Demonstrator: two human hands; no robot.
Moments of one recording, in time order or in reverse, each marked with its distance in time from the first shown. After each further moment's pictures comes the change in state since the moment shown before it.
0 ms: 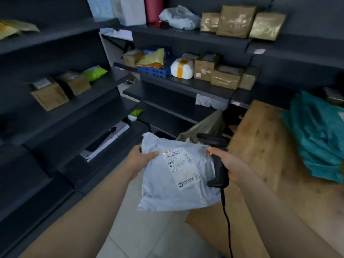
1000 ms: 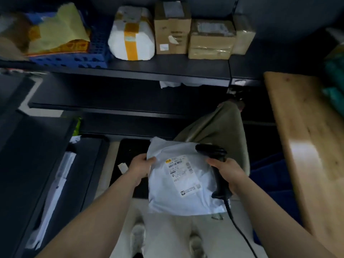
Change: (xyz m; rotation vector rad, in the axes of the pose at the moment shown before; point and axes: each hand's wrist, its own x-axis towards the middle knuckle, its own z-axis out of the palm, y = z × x) left_hand 0.496 -0.015 0.026 0.352 -0.447 -0.266; right_hand 0.316 -0.038 0.126 0.048 0.535 0.254
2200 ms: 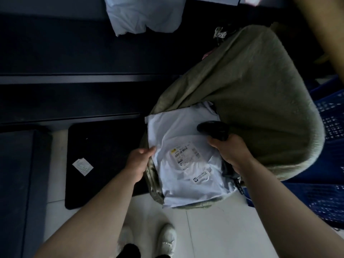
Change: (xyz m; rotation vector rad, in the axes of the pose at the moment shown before) left_hand 0.205 -0.136 0.076 -0.153 -0.270 -0.132; right_hand 0.156 0.108 0.057 -0.155 0.389 0.028
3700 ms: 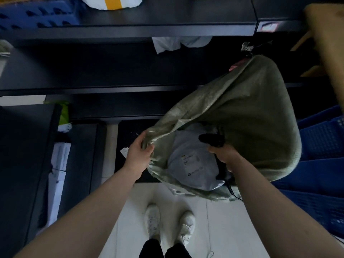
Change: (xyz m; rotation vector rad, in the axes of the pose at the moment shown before) left_hand -0.173 0.086 -0.043 0.173 0.240 0.303; right_hand -0.018 -0.014 0.015 0.005 -0.308 0.146
